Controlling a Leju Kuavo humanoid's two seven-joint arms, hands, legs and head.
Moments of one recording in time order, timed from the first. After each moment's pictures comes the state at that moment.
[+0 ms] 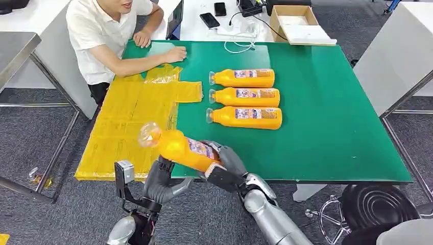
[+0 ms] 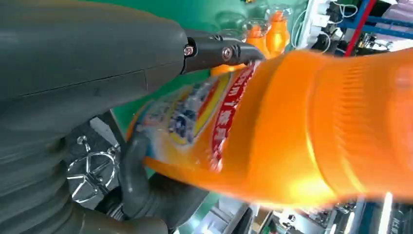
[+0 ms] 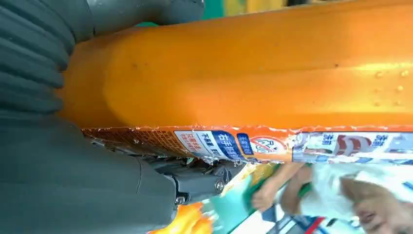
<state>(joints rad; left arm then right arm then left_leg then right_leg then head) -0.01 -0.15 -0.53 -1.39 0.50 -0.08 -0.27 -0.34 0.10 0.46 -0.86 0.36 0.09 -0.47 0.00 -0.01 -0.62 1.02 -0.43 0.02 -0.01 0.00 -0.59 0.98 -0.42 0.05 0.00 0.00</state>
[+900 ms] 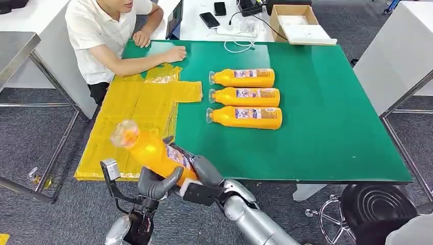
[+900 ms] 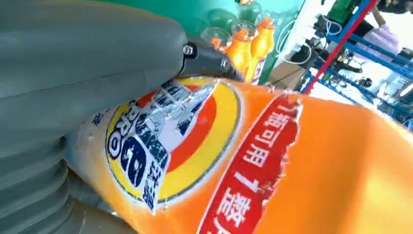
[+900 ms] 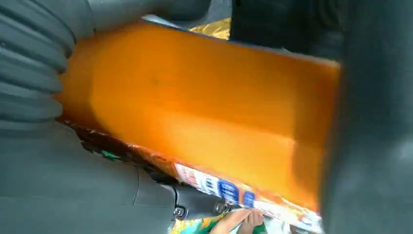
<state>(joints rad) 0.01 -0.18 -0.49 -1.44 0.69 -0.09 -0.26 -0.38 0.15 0.66 -0.78 0.32 0.08 -0.49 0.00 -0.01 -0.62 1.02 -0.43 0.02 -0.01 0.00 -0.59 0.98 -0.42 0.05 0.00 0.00</state>
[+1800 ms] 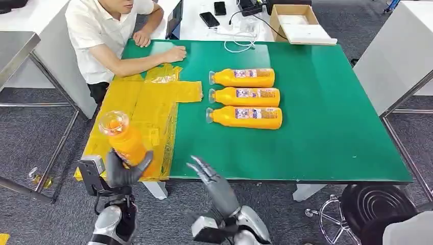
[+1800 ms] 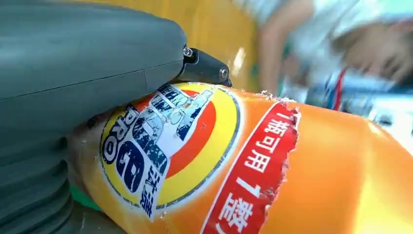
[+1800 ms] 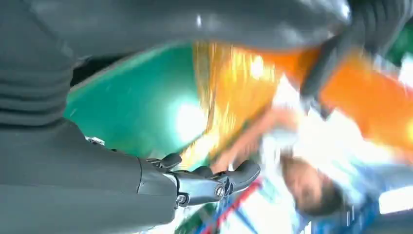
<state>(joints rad) -0.07 -0.16 -0.29 -1.37 0.23 0.37 -0.42 -0.06 0.06 0.60 -1.13 0.44 -0.27 -0.58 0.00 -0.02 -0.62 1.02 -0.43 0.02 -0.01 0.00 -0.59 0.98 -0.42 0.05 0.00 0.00</state>
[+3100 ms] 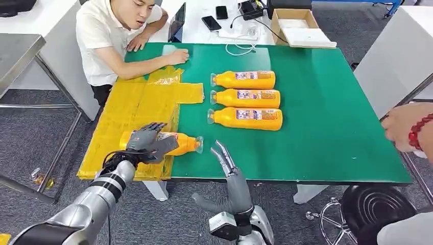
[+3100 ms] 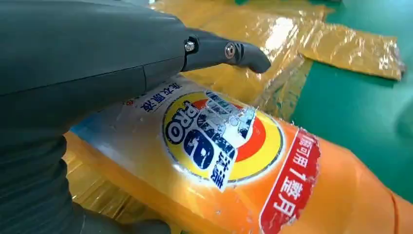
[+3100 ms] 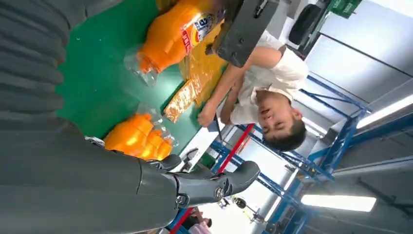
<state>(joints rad) -0.66 -0.07 -0.34 -0.48 -0.78 0.05 -0.19 -0.02 0.12 0.46 -1.21 0.39 -0.29 -0.67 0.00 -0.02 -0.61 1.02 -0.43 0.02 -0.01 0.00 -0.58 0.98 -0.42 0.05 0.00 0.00</state>
